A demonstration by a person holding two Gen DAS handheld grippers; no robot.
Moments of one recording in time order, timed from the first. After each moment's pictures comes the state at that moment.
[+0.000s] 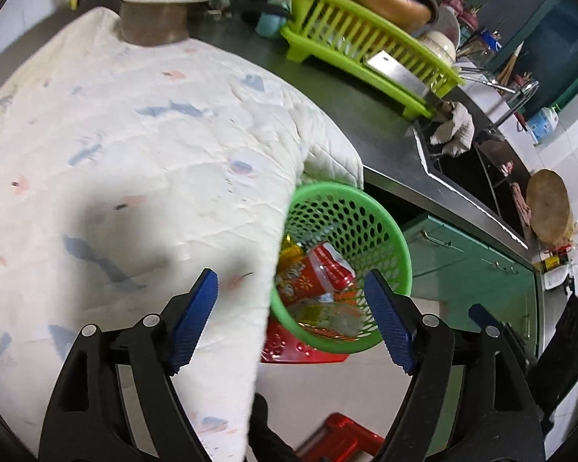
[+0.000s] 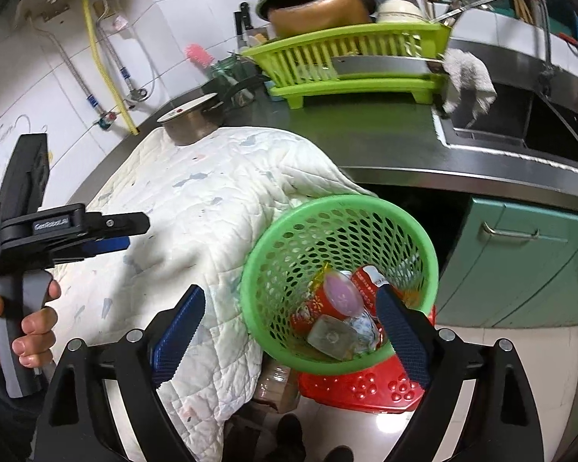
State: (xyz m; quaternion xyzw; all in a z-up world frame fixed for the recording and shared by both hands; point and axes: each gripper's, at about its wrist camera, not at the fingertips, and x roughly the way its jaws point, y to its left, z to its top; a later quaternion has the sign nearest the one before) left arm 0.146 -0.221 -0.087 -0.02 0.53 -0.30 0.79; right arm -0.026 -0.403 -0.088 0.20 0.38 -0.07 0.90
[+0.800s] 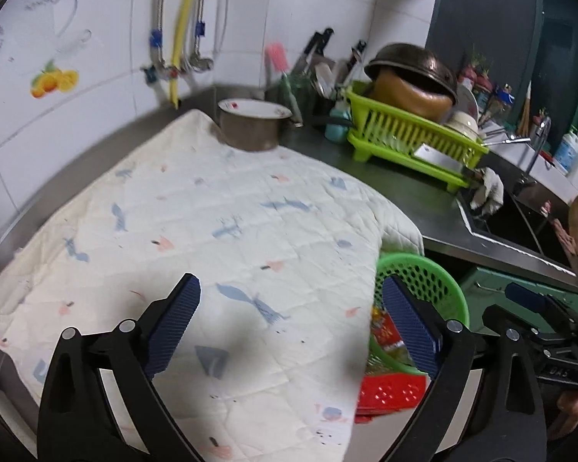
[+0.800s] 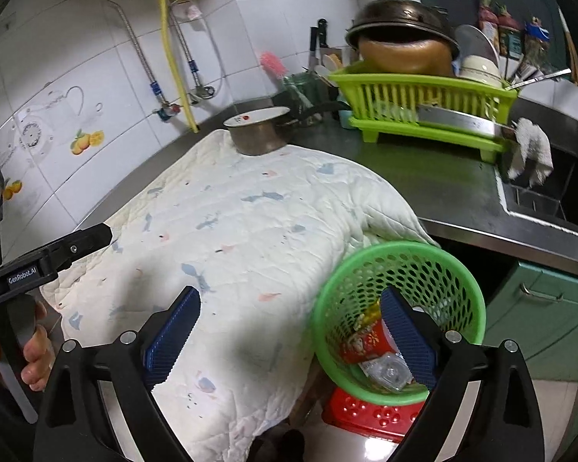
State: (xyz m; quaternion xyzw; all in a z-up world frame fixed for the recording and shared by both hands) left arm 0.096 -0.109 -0.011 0.01 0.36 -0.20 0.91; right arm 0.010 -0.328 -0.036 0.14 0.35 0.00 0.93
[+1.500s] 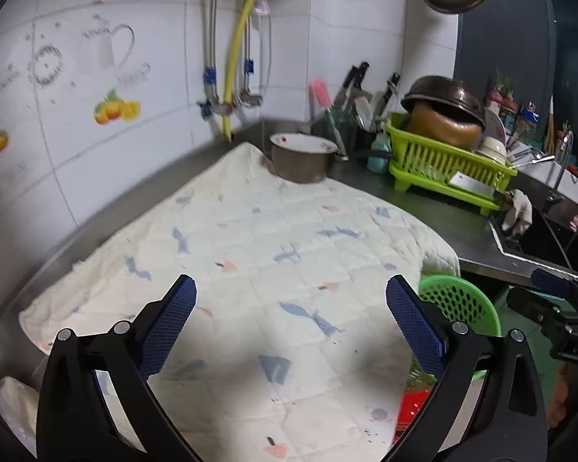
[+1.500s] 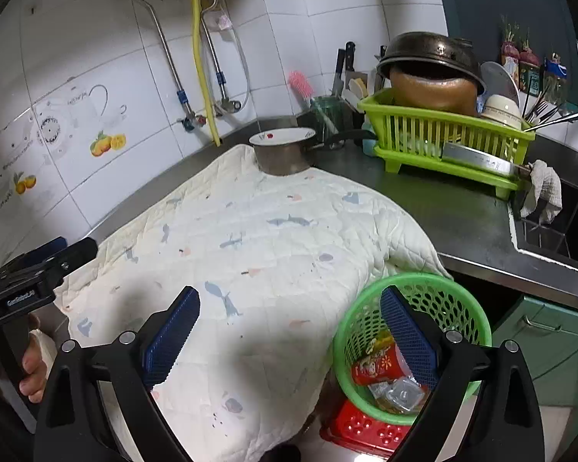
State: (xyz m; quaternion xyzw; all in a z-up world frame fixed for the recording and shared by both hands) left arm 0.073 -0.065 0.019 0.02 0.30 -0.13 0.94; right arm 0.020 -0.296 -0.004 0.11 0.32 0.01 0.94
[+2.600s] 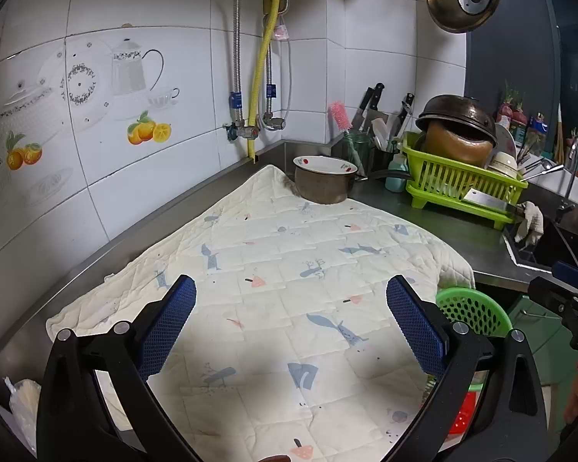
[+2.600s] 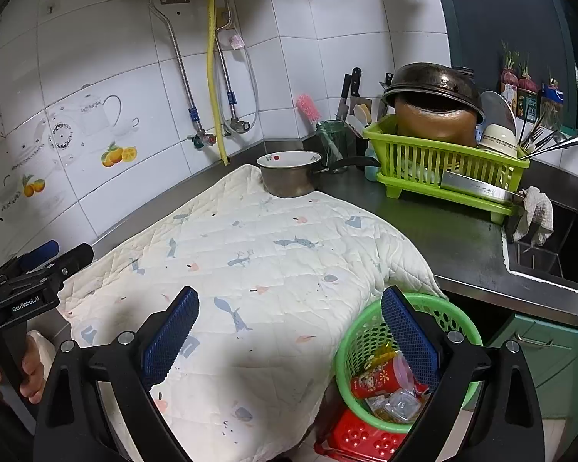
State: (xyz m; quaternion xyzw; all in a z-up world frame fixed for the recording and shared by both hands) left arm 0.057 -0.045 0.034 0.03 0.27 -0.10 0.96; right arm 0.006 -0.273 0.019 0.09 0.29 0.00 0.95
